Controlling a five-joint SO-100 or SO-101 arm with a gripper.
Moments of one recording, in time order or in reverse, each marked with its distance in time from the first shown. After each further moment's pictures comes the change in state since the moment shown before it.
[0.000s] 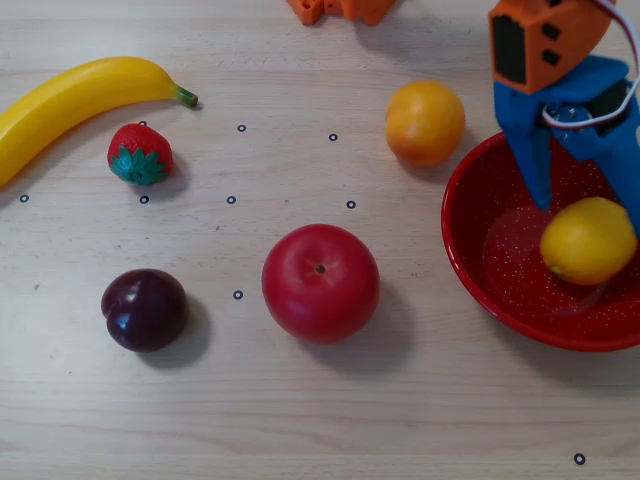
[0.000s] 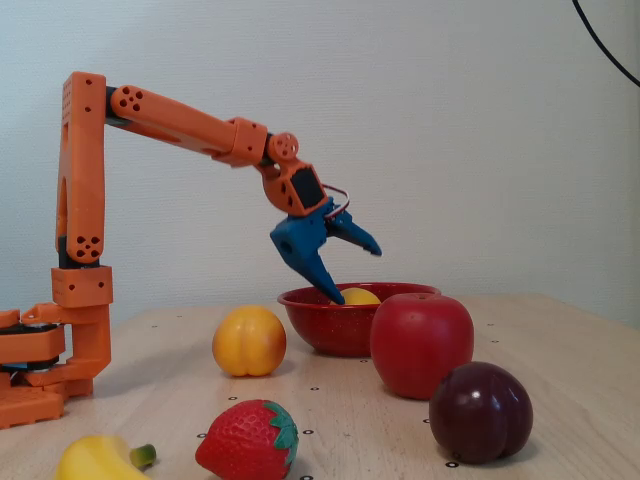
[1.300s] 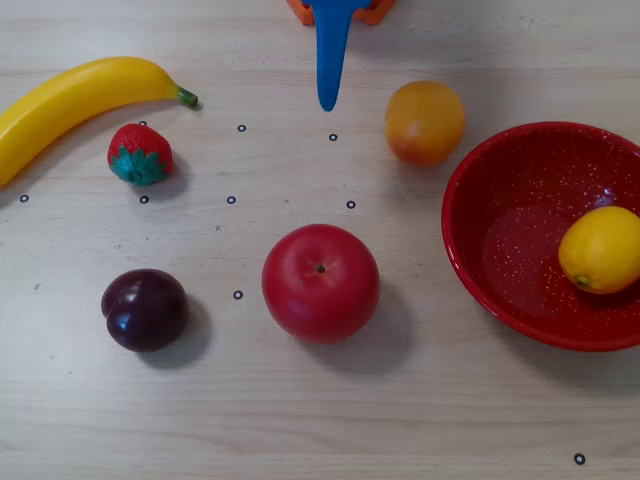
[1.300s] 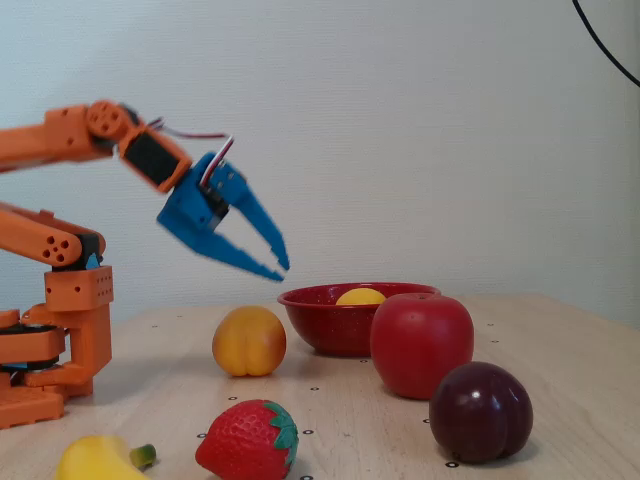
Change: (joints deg) arm -32.8 76.2 58.7 -1.8 -6.4
